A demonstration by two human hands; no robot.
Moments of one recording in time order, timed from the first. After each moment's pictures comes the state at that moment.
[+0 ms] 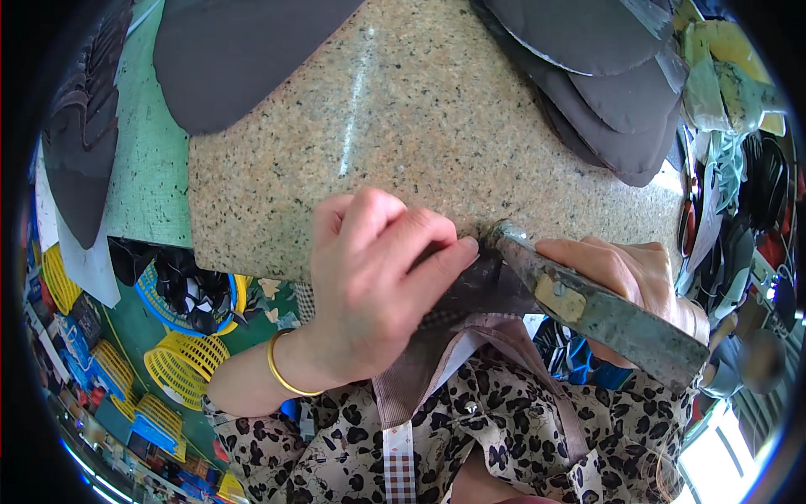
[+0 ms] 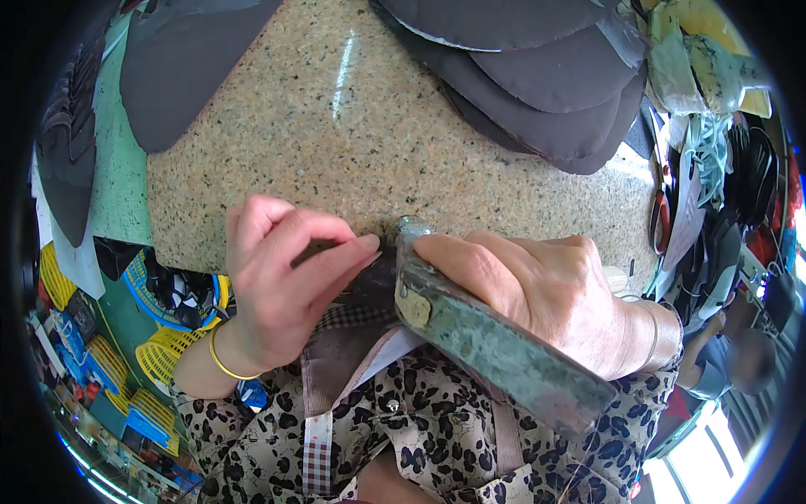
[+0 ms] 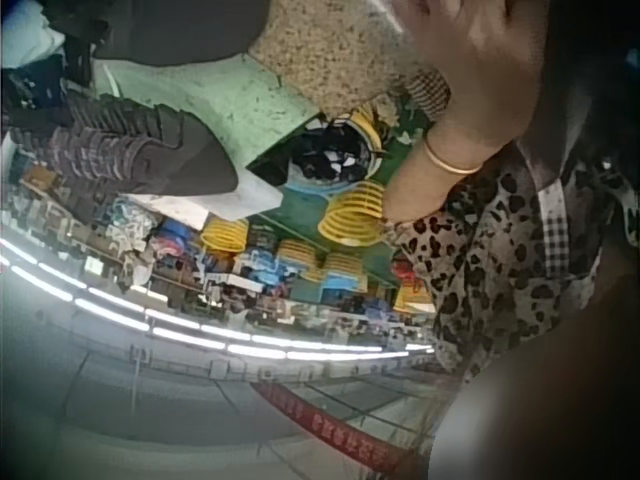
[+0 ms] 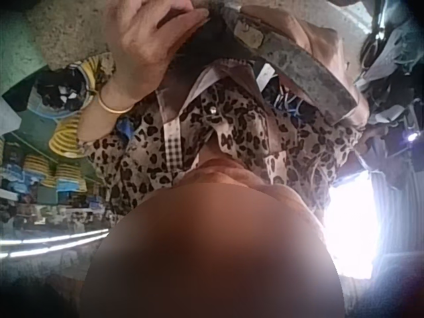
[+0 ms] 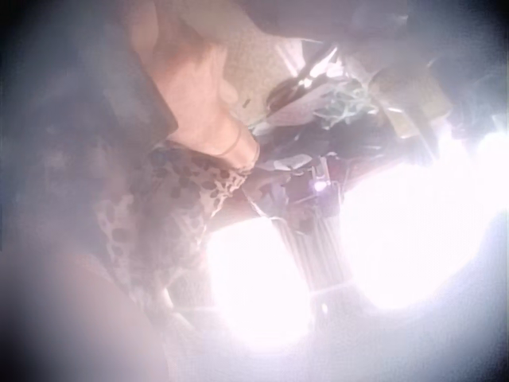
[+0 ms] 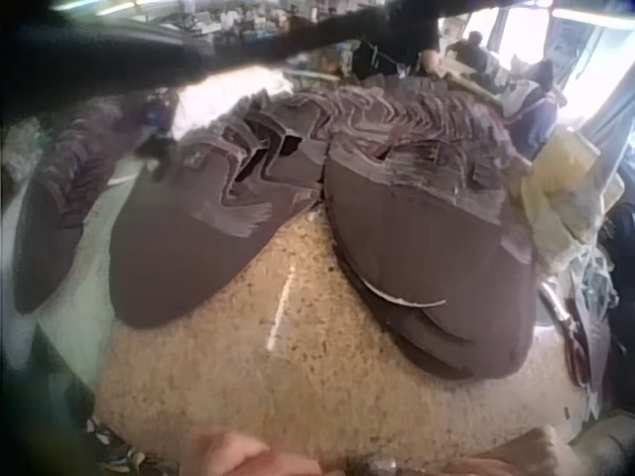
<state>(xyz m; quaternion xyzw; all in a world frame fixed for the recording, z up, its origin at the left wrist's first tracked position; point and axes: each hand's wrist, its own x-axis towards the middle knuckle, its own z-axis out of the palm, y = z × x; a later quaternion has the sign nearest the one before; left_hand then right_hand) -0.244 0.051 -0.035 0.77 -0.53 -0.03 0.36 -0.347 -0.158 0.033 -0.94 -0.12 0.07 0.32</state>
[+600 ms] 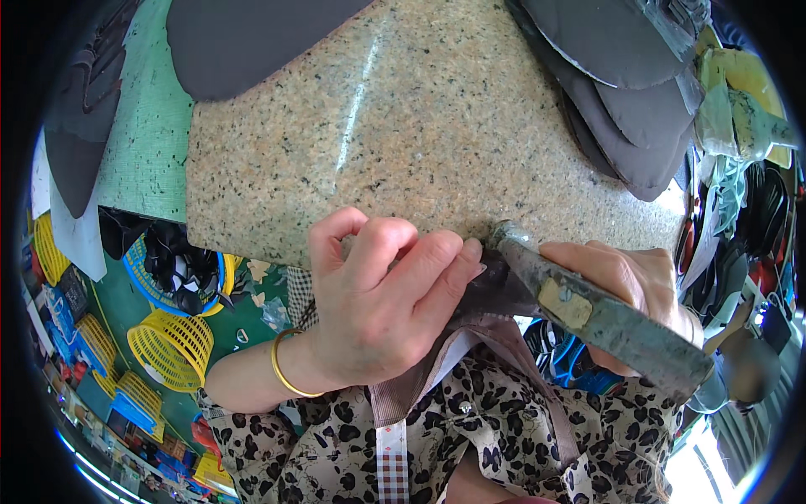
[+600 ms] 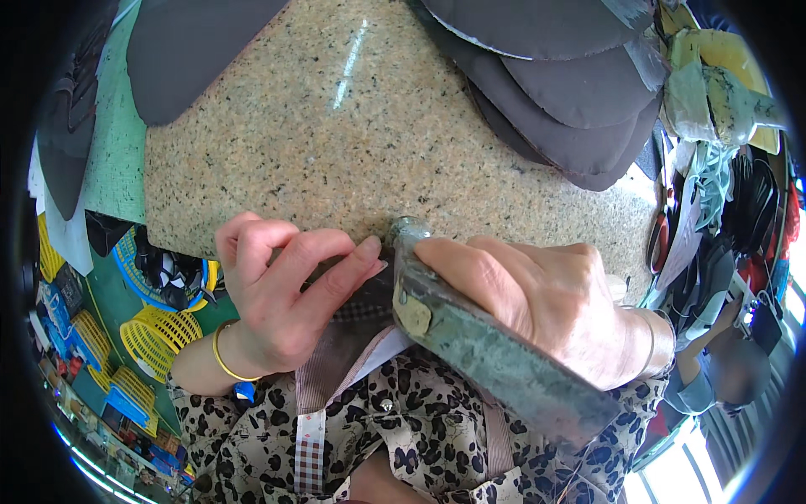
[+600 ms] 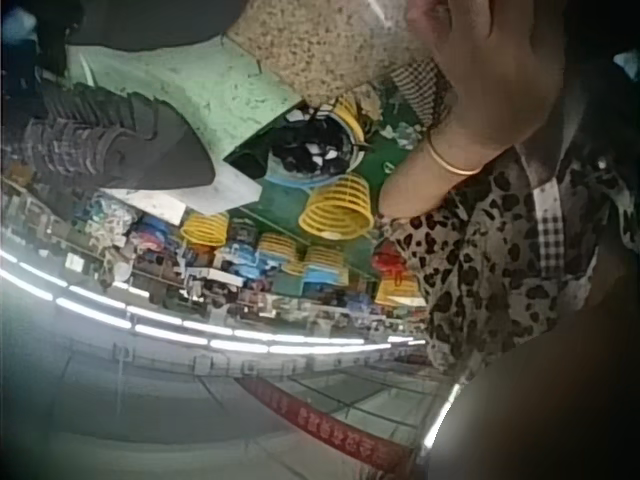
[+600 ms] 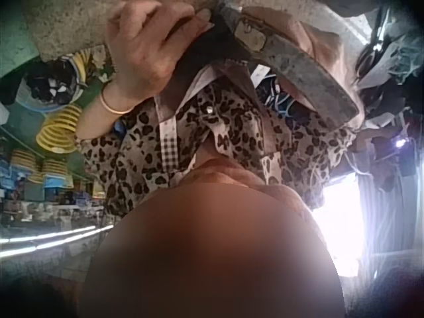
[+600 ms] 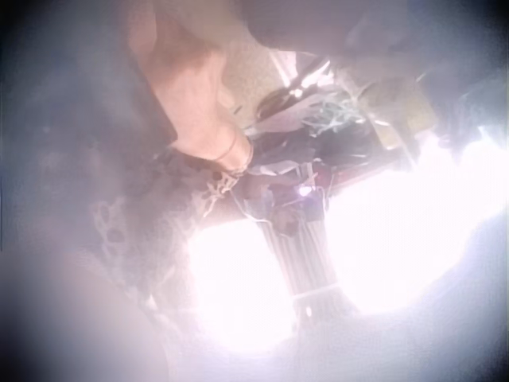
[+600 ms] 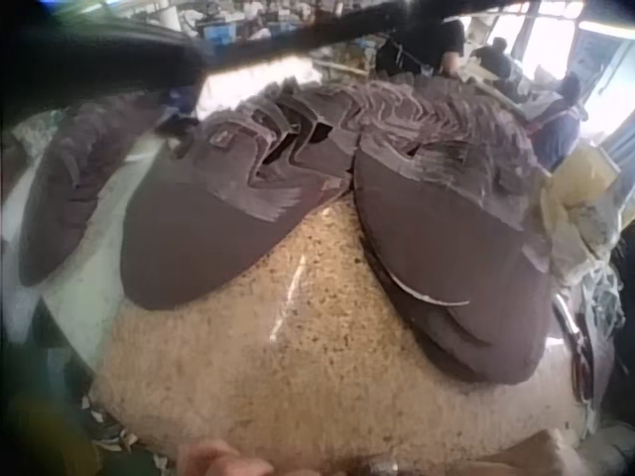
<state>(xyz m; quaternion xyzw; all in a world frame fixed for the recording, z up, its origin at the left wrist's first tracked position) -0.263 0.057 -0.034 0.80 -0.50 0.04 0.32 -0.342 -0.159 0.029 -0.91 -0.13 0.06 0.38</state>
